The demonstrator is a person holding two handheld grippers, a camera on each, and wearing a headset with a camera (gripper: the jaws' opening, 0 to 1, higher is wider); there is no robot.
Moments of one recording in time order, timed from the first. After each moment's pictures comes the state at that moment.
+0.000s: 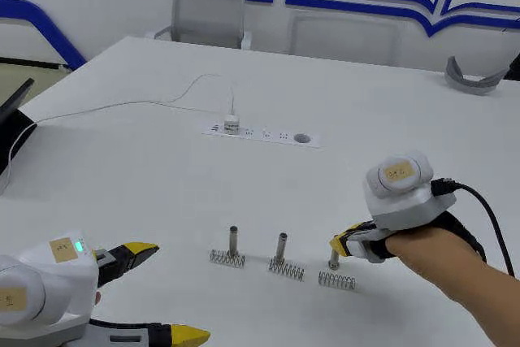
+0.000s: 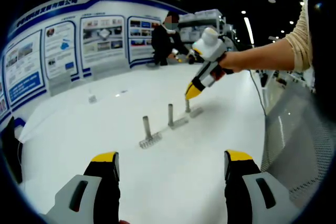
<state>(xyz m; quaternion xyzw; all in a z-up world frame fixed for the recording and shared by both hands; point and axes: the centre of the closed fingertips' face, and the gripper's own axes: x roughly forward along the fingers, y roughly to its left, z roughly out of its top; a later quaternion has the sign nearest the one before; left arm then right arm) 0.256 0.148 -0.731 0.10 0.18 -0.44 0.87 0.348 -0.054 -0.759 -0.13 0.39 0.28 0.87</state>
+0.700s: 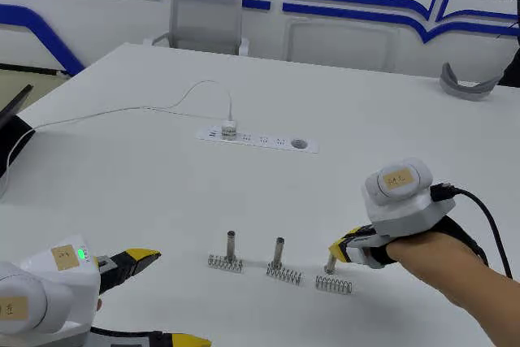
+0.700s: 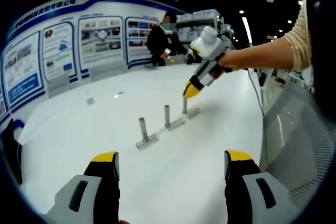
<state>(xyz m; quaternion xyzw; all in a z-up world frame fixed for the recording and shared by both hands) 0.251 0.143 -0.728 0.10 0.18 -0.45 0.87 0.344 -0.055 -0.751 -0.15 0.38 0.29 0.86</state>
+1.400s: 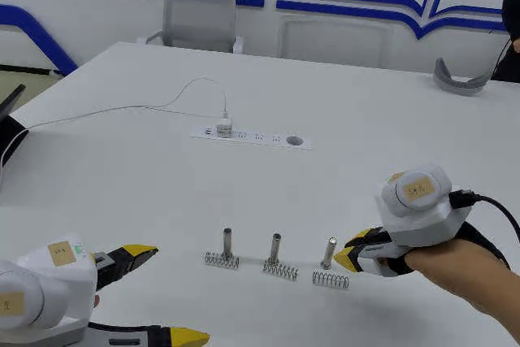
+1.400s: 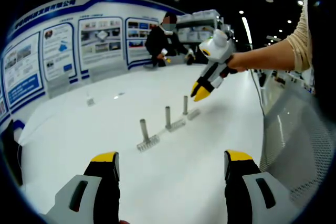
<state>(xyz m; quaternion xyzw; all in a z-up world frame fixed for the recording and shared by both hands) 0.253 0.142 -0.727 0.10 0.18 -0.45 0.87 0.321 -0.066 -0.758 -0.17 0.37 0.34 0.85</state>
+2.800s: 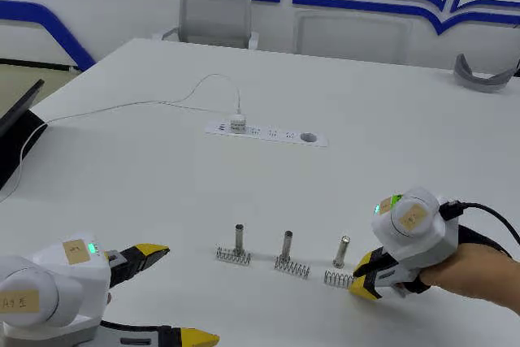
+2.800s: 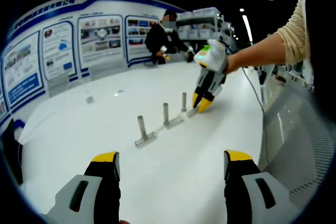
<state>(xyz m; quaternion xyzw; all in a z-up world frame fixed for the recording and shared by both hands) 0.248 0.142 -0.731 0.10 0.19 -0.45 0.87 0.303 -0.063 -0.804 -0.30 0.40 0.45 0.74</state>
